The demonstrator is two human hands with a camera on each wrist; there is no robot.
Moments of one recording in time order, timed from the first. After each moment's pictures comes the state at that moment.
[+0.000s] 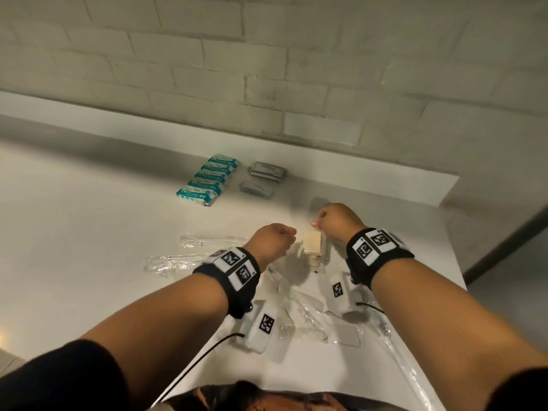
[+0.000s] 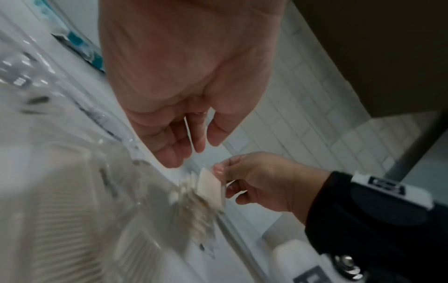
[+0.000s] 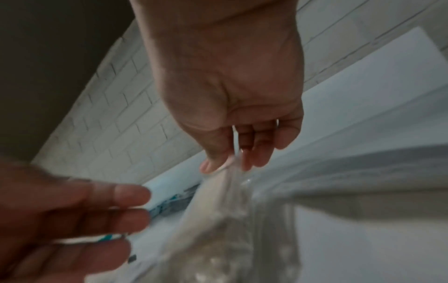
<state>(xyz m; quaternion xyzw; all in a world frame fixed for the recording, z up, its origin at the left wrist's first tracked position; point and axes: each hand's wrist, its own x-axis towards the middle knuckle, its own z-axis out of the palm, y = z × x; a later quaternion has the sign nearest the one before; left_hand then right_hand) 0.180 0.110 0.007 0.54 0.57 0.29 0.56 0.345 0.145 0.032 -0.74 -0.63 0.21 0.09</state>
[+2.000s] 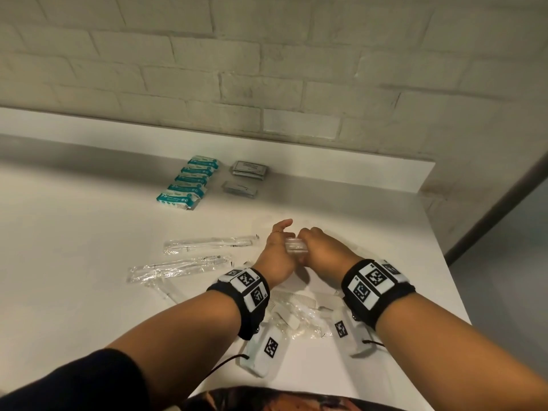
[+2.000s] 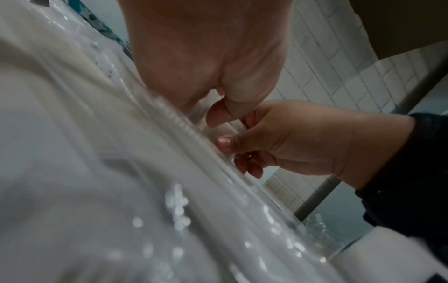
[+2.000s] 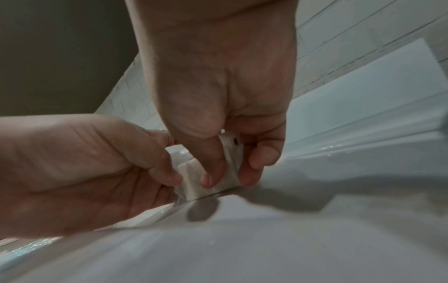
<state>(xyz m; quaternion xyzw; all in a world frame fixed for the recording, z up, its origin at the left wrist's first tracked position) 0.211 0.097 -0.035 0.62 0.47 0.31 0.54 0.341 0.079 0.001 -0.65 -0.73 0.19 0.06</state>
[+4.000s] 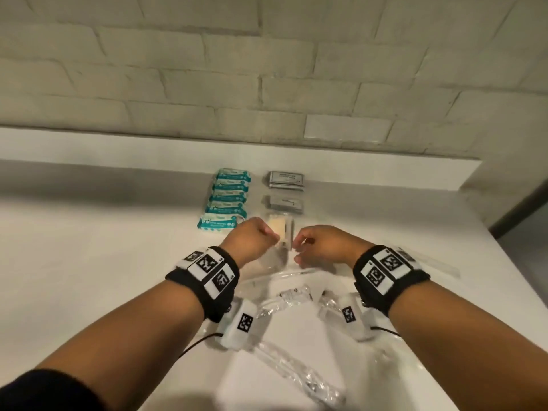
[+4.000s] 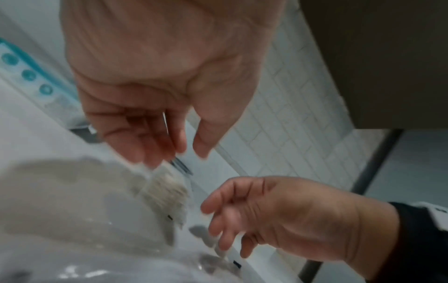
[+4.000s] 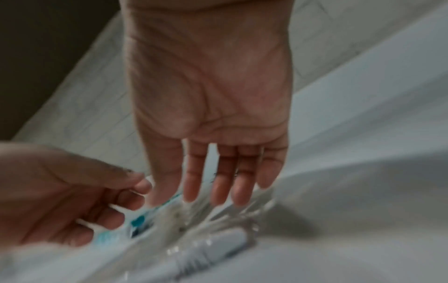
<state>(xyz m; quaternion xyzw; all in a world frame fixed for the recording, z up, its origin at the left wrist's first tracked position) 0.034 0.228 0.009 0.71 0.57 0.14 0.39 0.209 0.170 0.025 -0.69 -0.58 0.41 0.12</state>
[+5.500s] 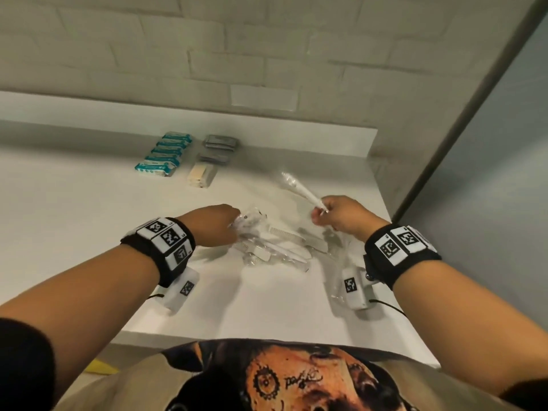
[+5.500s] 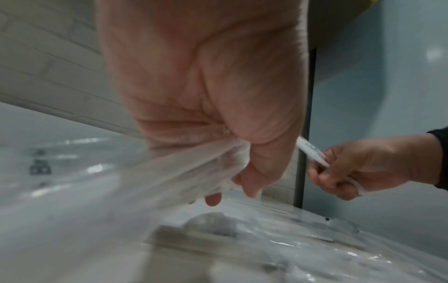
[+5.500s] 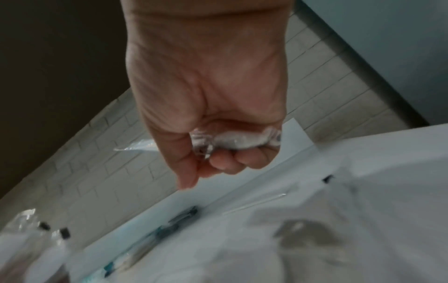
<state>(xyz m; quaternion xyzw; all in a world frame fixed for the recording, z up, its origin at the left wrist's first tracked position) 0.131 0.023 0.037 0.87 0.47 -0.07 0.14 0.402 -0.034 0.040 -0.71 -0.57 0.34 0.24</state>
